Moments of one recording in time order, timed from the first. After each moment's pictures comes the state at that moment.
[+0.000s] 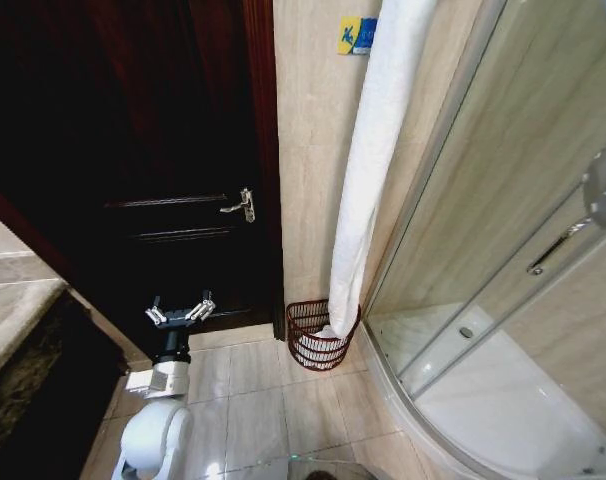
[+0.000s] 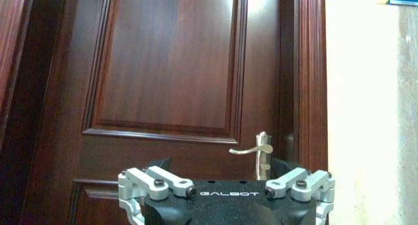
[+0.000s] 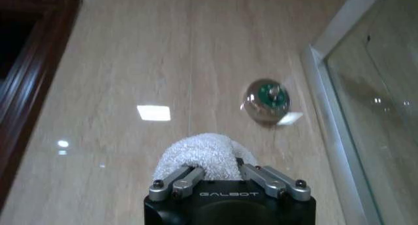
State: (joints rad) left arm 1.65 -1.47 -0.69 -2.25 -0.20 -0.18 -0.08; right arm 0.93 1.23 -0.20 0.98 0.98 -0.49 0.38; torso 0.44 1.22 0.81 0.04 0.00
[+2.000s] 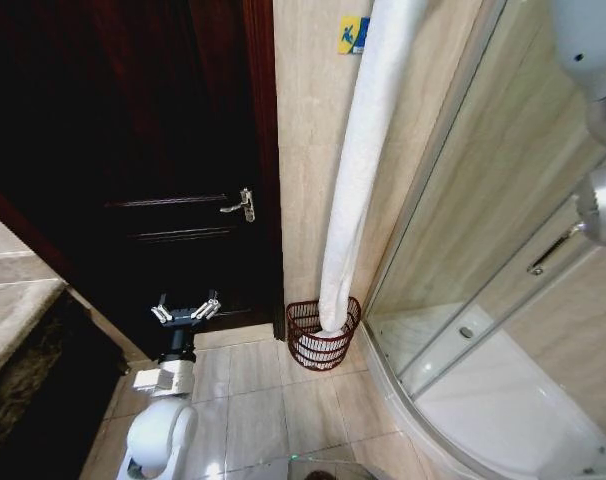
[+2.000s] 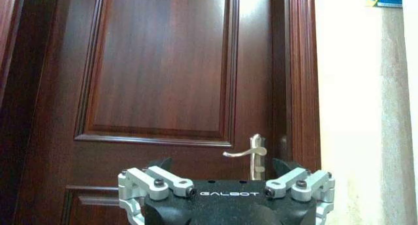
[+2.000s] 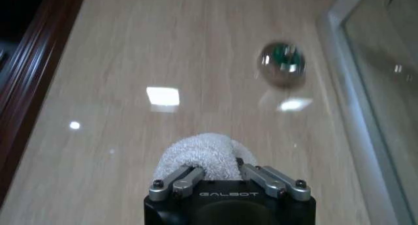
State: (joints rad) left arm 1.65 -1.48 -0.67 -2.25 -0.17 -0.18 -0.08; right arm 0.84 1.17 -0.30 1.09 1.07 -0.44 0.41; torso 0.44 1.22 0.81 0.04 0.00
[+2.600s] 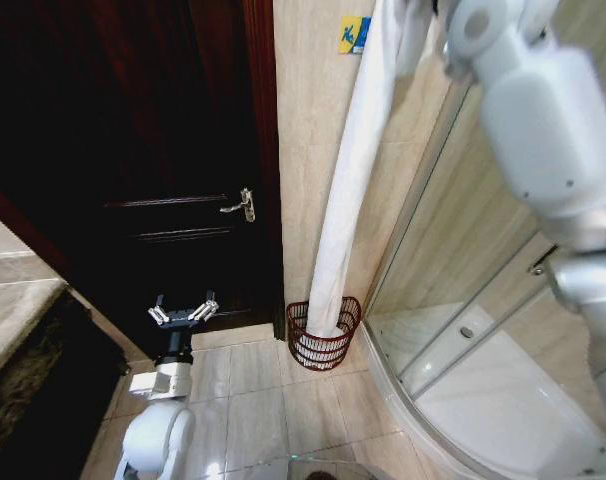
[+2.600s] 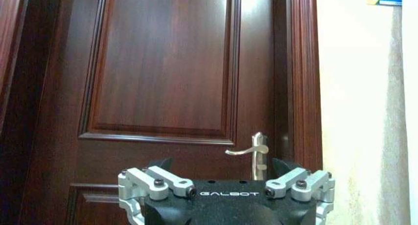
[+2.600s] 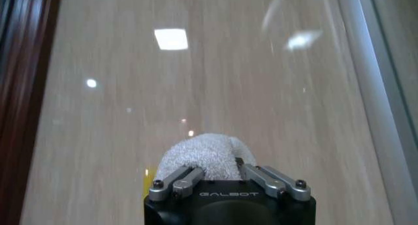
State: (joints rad) left arm 1.67 -1.48 -0.68 -2.26 -0.17 -0.19 -0.08; right arm 0.36 0.98 -0.20 1.55 1.16 -0.42 0.54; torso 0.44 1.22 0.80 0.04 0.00
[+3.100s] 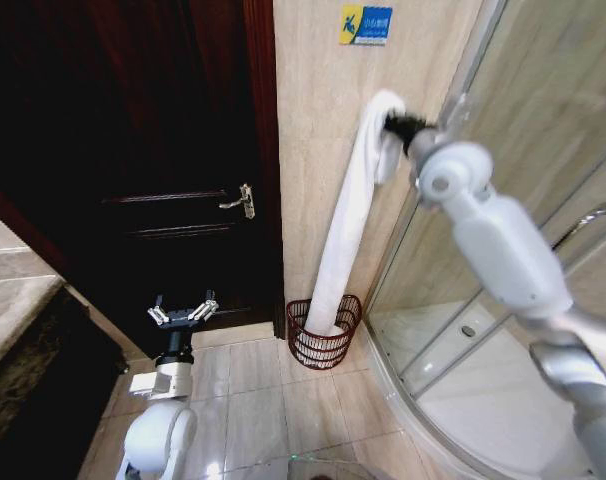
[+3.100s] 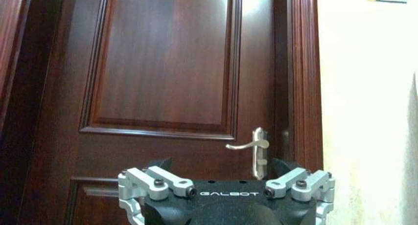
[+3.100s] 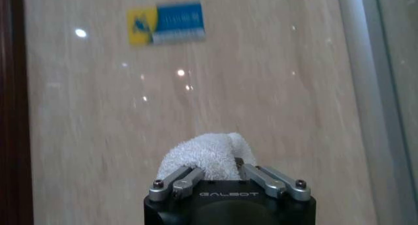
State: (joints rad) left arm 1.66 -1.50 -0.68 -2.26 -0.17 -0.19 -0.08; right arm -0.12 0.91 -0.04 1.77 1.11 -0.38 0.54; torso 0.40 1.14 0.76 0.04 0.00
